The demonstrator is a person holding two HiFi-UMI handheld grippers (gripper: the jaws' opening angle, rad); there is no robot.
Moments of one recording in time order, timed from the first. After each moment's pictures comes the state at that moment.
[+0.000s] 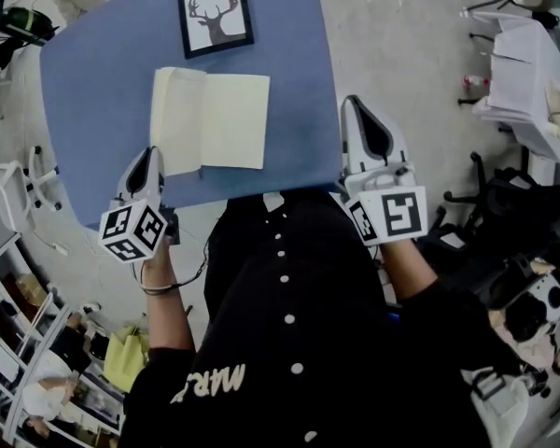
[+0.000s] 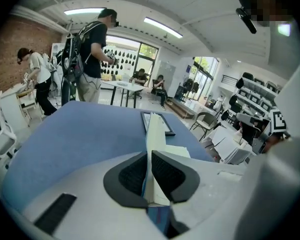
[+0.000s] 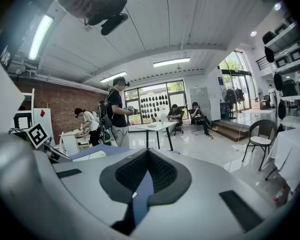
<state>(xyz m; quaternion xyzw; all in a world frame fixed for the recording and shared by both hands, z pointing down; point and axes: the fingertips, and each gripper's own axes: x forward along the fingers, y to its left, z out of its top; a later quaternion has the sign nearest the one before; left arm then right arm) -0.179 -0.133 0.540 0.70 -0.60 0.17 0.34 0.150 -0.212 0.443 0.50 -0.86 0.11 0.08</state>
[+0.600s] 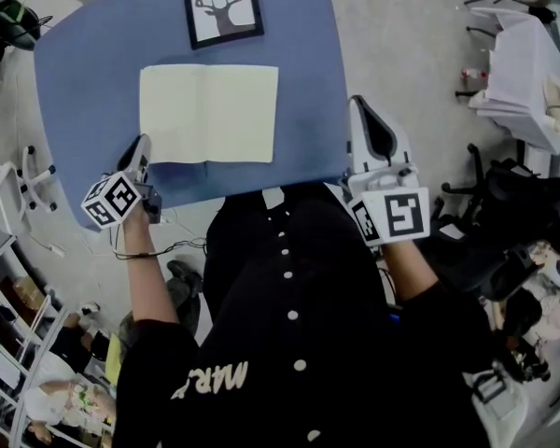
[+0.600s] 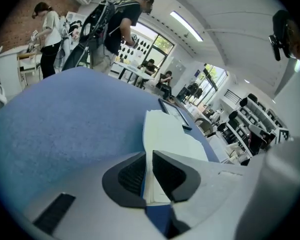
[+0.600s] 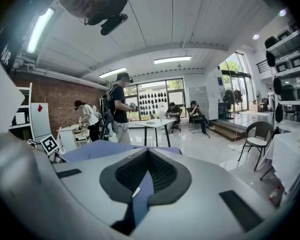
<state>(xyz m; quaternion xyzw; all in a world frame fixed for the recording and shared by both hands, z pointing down) -0.257 -0.140 0.632 0.69 -0.56 0.12 0.45 0.127 -0.203 0.453 0.51 -0.85 0.11 0.10</state>
